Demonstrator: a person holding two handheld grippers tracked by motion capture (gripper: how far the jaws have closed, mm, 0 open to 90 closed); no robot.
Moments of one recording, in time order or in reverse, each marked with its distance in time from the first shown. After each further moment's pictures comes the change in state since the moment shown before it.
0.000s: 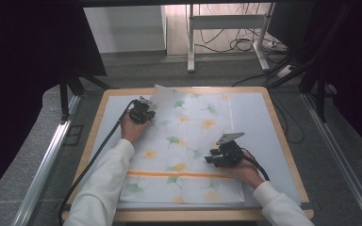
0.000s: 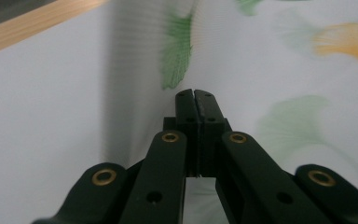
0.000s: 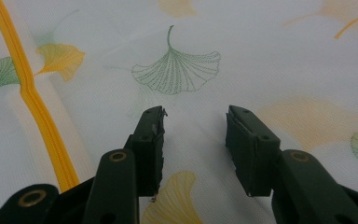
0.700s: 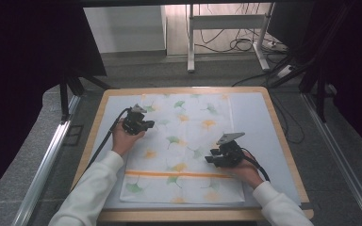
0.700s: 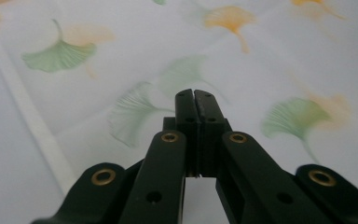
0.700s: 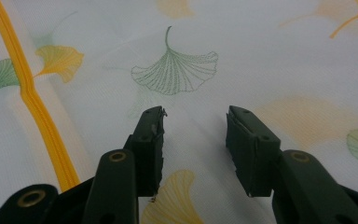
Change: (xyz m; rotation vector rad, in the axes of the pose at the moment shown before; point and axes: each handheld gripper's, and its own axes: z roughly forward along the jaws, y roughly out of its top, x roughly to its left) left arm -0.046 -0.029 -0.071 -0.036 -0.176 0.053; right arm 0.000 0.000 -0.003 -0.004 -0.007 0.008
